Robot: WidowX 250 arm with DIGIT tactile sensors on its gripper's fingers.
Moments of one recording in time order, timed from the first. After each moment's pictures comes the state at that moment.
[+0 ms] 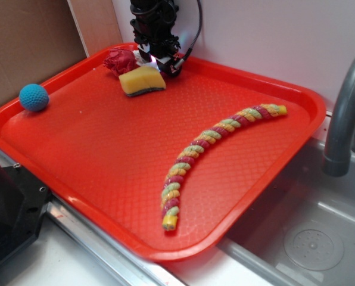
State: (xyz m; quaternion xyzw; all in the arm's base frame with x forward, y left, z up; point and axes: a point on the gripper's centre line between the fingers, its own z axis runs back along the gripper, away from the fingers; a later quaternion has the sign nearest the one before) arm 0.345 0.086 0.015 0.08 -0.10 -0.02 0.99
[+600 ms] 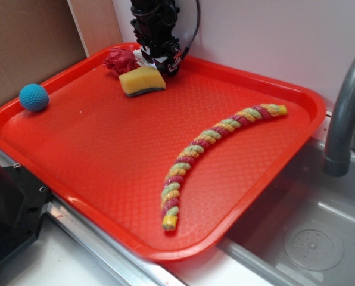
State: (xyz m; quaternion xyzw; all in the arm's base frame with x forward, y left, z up) arm 0.345 0.086 0.014 0.09 -0.10 -0.03 0.99
